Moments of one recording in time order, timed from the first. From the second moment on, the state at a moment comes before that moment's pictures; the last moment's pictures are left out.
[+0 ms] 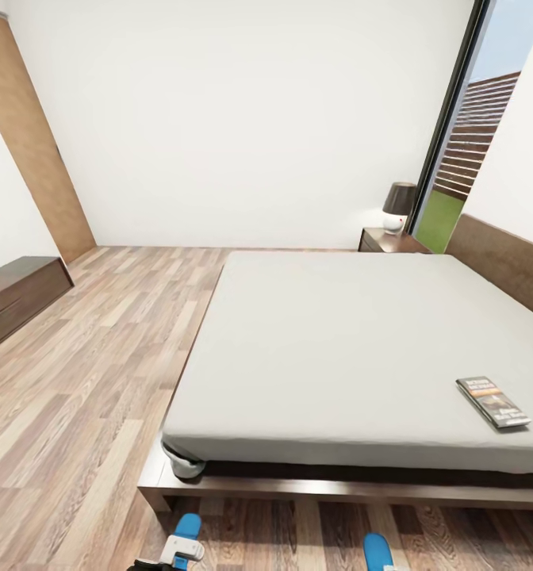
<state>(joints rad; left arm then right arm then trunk) -0.45 -0.02 -0.22 -0.20 0.06 0.23 0.01 -0.47 -0.02 1.03 -0.13 -1.22 0.23 -0.35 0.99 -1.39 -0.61</state>
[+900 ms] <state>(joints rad) -0.45 -0.02 -0.22 -0.20 0.06 0.20 0.01 -0.48 -0.01 1.03 -0.13 -1.22 0.23 -0.35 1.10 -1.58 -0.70</state>
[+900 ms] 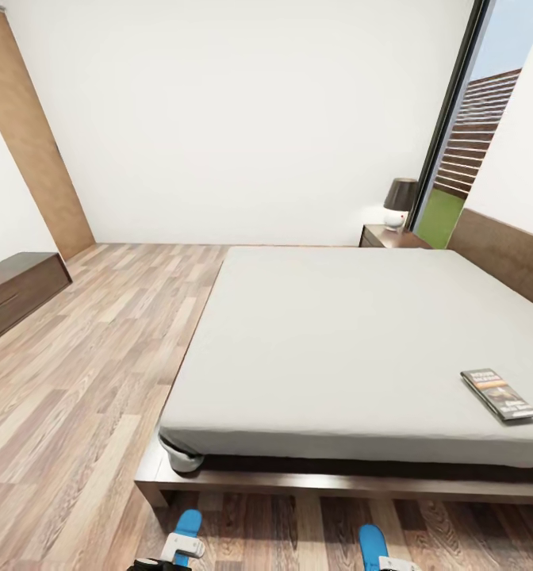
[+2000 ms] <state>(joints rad) -0.45 -0.02 -0.22 -0.20 0.06 0.16 0.01 -0.49 -0.02 1.04 -0.14 -1.22 0.22 -0.35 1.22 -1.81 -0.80</state>
